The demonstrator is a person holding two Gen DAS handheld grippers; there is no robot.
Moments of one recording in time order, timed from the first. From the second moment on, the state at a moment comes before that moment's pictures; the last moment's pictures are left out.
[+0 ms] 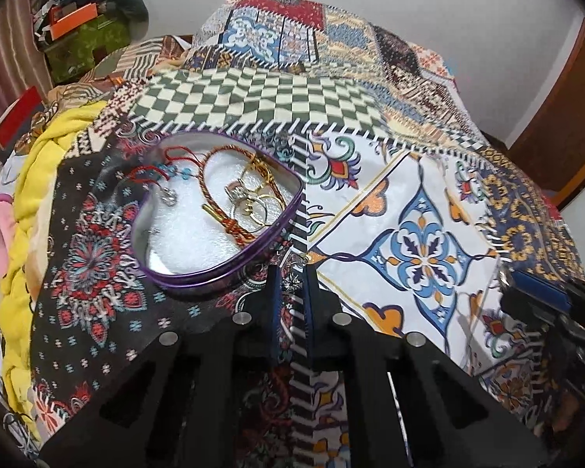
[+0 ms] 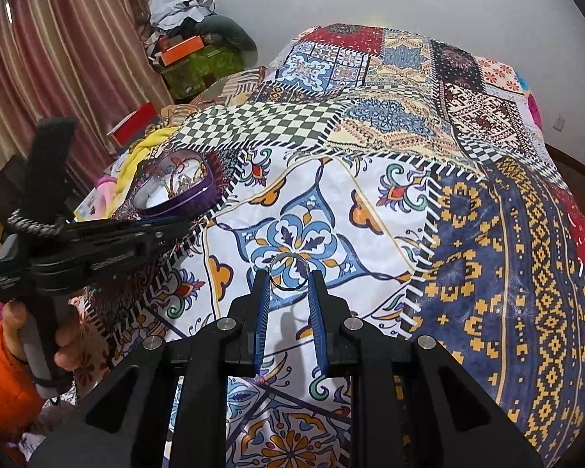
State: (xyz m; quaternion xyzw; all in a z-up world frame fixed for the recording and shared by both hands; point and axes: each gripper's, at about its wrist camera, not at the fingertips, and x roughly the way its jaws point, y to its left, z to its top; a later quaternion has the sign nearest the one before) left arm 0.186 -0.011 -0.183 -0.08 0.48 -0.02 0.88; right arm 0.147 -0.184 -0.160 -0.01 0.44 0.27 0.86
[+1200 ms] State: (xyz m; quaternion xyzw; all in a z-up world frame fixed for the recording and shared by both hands) left arm 0.174 0.068 -0.111 -0.07 0.37 -0.04 0.92; right arm 0.185 -0.052 -0.121 -0.05 0.39 0.35 0.85
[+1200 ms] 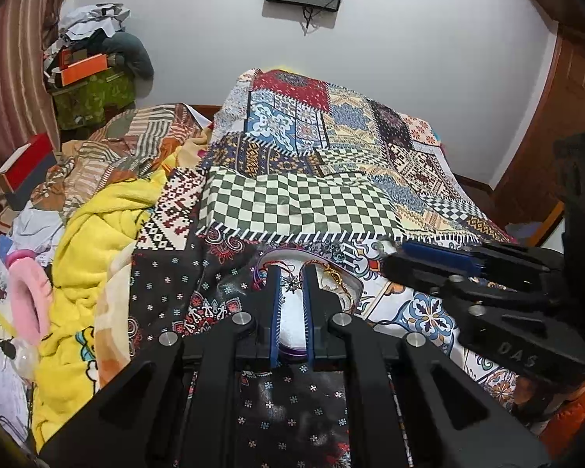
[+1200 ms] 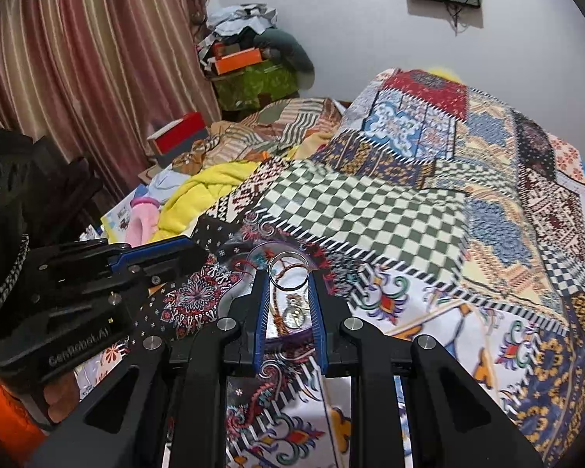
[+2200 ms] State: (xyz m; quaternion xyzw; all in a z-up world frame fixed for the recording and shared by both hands) left arm 0.174 0.087 -0.117 -0.08 0.39 -0.03 0.92; right arm 0.189 -0.028 -0.157 -0.08 0.45 0.36 0.81
